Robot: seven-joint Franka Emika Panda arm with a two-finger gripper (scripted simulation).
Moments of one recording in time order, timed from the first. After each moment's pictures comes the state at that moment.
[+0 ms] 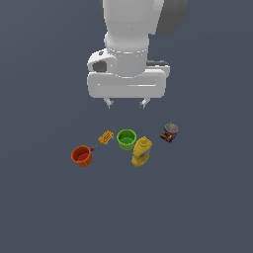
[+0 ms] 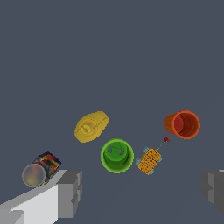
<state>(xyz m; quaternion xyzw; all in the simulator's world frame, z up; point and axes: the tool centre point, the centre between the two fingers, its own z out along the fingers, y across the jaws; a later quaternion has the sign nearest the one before) 0.010 0.000 0.340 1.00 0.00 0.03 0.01</state>
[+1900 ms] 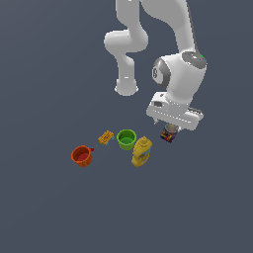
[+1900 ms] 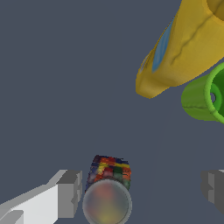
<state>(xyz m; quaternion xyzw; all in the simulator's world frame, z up) -0.051 0.179 0.164 0.97 -0.23 0.01 0.01</state>
